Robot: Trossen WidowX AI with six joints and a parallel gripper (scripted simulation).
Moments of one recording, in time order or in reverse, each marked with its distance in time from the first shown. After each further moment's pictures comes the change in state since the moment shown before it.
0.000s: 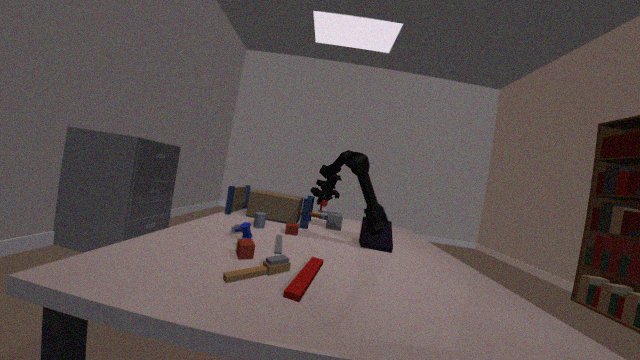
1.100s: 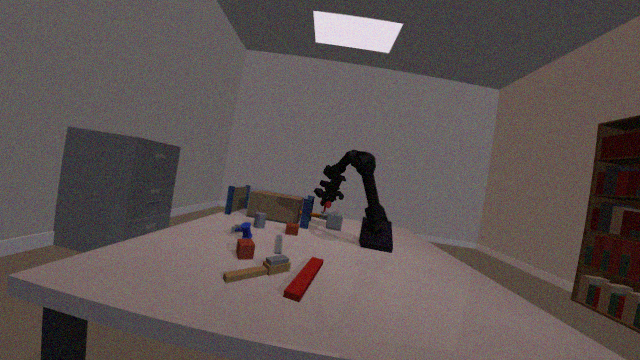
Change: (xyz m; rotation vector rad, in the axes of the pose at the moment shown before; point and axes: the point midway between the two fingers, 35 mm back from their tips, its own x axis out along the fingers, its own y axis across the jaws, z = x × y) arm -0.017 0.004 -0.037 0.009 0.005 0.004
